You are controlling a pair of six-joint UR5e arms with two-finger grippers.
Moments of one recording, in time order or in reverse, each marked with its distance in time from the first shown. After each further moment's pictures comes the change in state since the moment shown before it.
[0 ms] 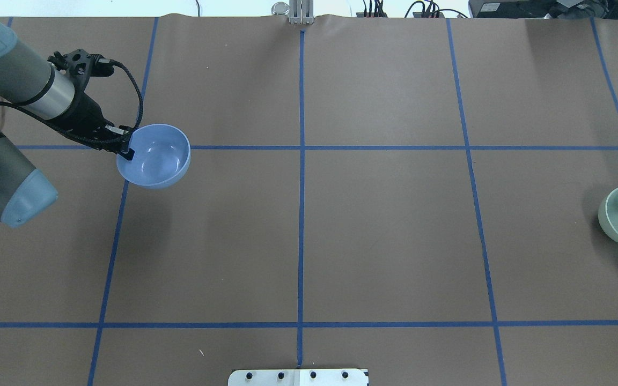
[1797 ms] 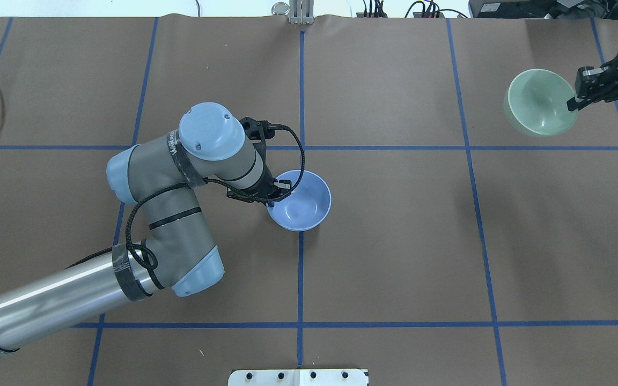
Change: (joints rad) left arm 0.387 -0.366 0.242 -0.039 0.330 -0.442; right arm -0.013 0.410 0.174 -0.281 0.080 0.367
